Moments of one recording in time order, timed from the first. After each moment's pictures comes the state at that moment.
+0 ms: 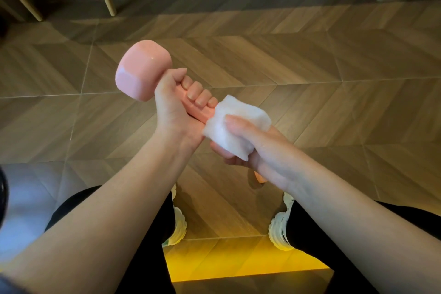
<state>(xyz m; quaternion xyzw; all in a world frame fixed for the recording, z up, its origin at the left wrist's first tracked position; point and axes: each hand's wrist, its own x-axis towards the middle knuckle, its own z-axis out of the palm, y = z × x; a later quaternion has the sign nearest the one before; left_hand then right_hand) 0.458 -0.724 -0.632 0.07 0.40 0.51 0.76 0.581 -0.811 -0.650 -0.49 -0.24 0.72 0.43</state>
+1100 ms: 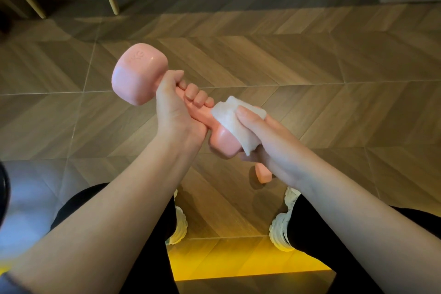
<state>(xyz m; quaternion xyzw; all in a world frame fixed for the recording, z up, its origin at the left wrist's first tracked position) 0.456 -0.727 -0.628 0.05 0.43 0.55 0.72 0.588 -0.809 -0.653 -0.55 -0.32 0.67 0.38</state>
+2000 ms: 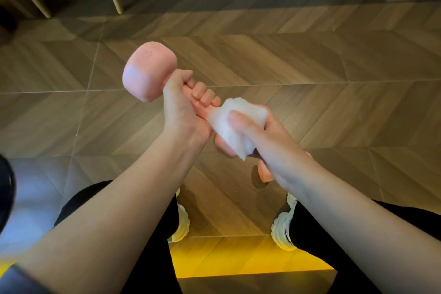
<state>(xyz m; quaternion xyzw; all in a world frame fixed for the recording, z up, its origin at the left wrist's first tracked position) 0.457 -0.726 -0.632 0.07 0.42 0.53 0.73 0.574 -0.812 -0.651 -0.56 -0.32 0.63 0.43</state>
